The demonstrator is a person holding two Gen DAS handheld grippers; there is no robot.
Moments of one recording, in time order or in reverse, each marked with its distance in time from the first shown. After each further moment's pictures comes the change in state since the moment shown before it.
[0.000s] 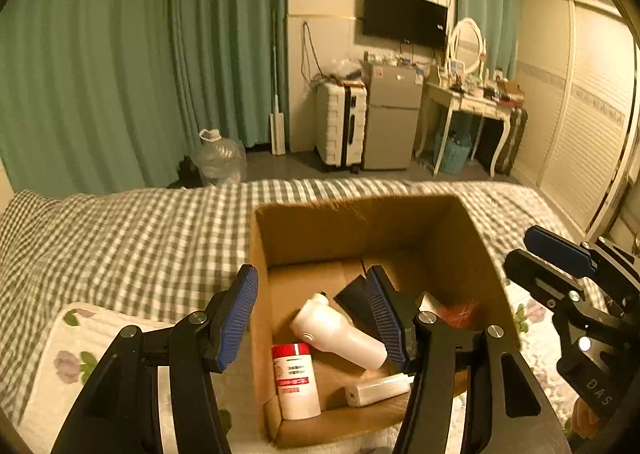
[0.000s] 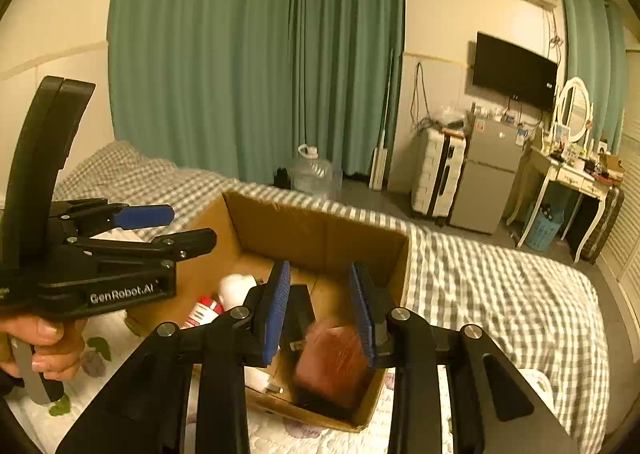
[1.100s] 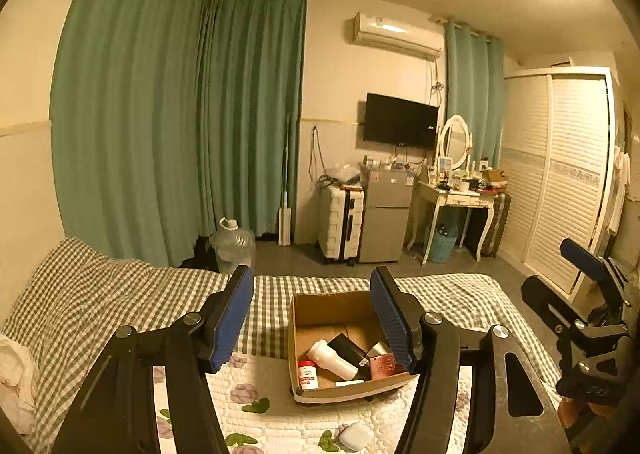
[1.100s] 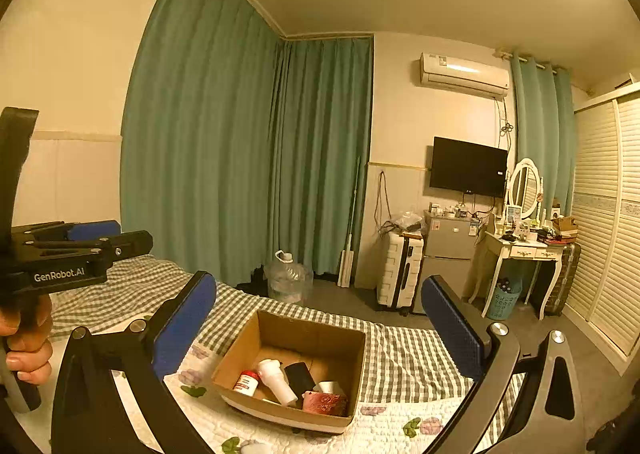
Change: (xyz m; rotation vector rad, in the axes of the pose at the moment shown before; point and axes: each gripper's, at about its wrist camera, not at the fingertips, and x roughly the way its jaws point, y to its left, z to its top) left arm -0.237 0.028 0.001 -0.047 -0.348 -0.009; right arm -0.227 0.074 0.050 0.000 -0.369 -0.138
